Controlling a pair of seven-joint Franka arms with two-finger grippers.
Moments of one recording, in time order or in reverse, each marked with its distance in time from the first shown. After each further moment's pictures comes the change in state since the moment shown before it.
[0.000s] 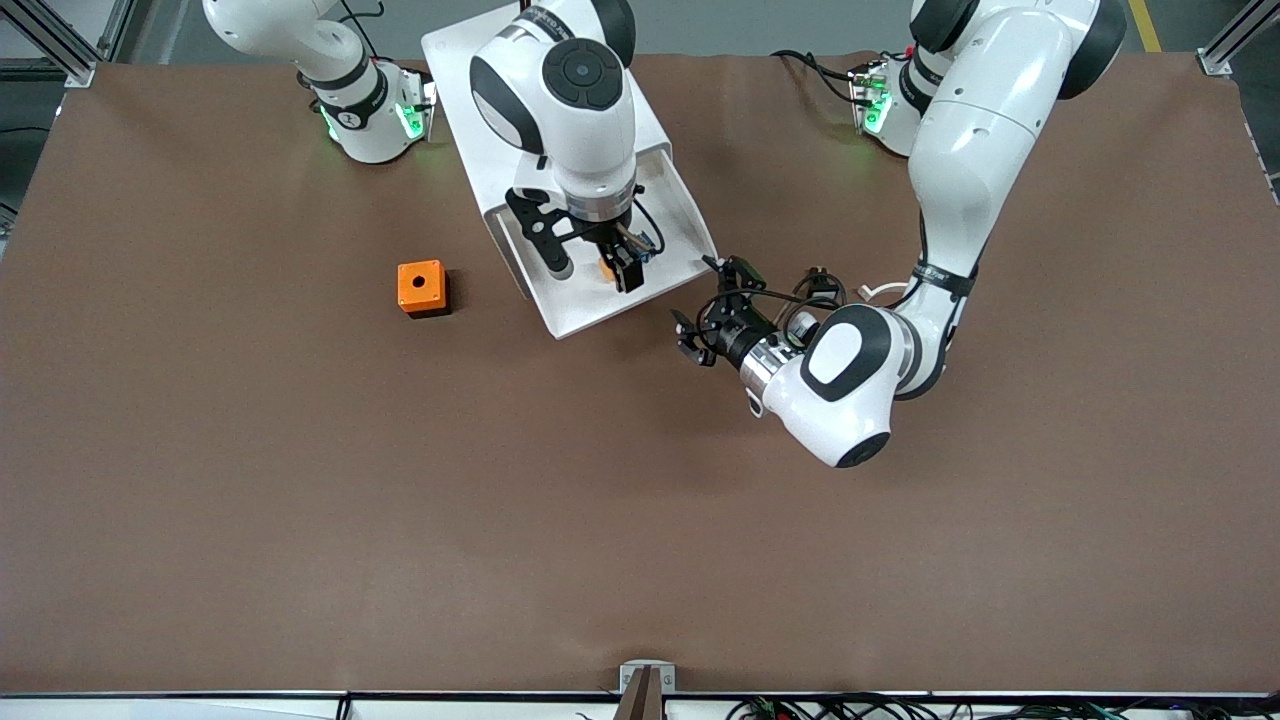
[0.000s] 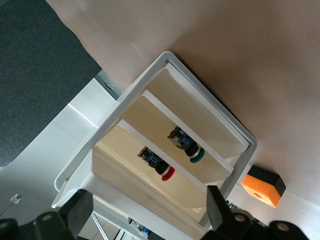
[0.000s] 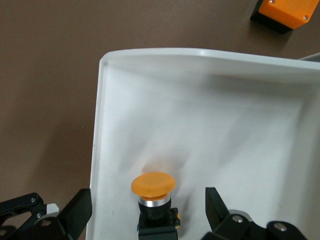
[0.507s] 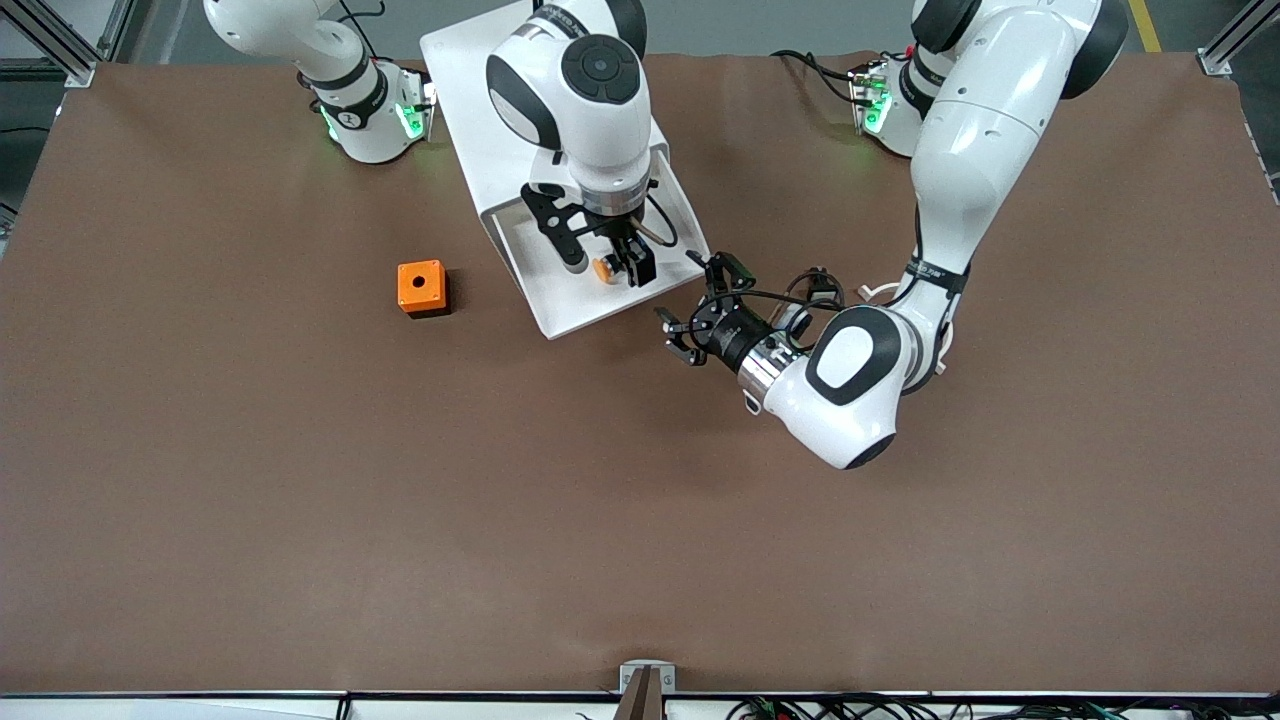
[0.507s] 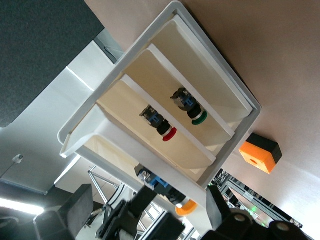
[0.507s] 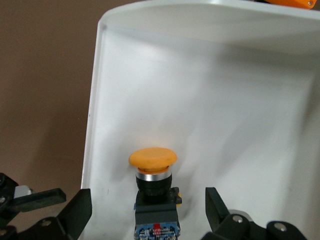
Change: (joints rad) left arm 0.009 -0.001 0.001 0.005 -0.147 -0.006 -0.093; right arm 0.028 0.025 0.000 0.000 0.000 0.016 0.031
